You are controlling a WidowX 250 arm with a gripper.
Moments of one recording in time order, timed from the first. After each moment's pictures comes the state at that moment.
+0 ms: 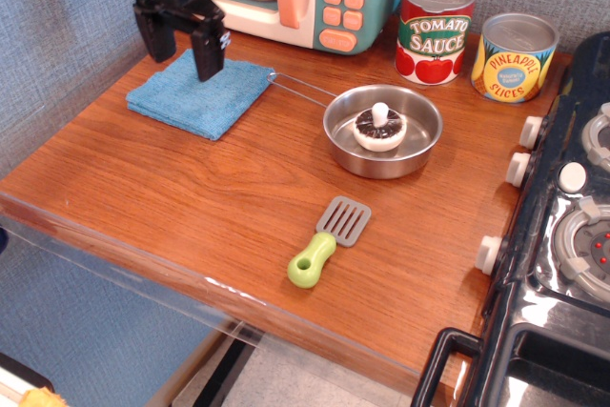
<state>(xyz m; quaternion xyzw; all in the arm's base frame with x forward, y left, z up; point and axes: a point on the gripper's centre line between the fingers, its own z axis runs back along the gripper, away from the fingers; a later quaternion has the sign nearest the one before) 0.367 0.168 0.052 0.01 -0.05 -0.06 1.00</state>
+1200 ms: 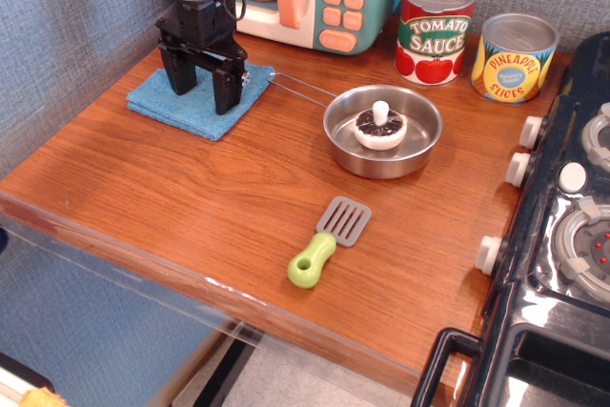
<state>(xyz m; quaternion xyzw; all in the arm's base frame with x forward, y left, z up) 0.370 0.151 0.007 0.02 0.01 -0.06 1.00</state>
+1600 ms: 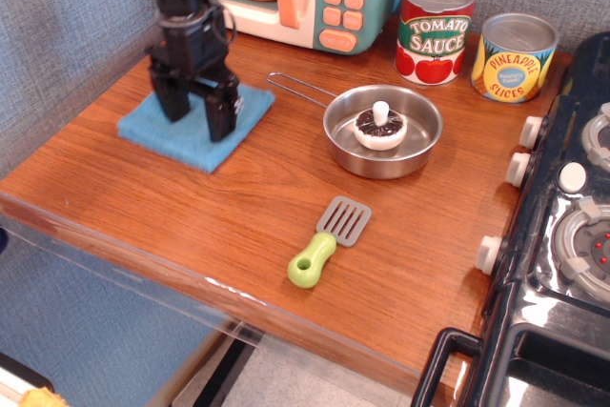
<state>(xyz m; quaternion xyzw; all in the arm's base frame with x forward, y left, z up) 0.322 0.129 0.008 -0.02 0.01 -0.06 1.00</state>
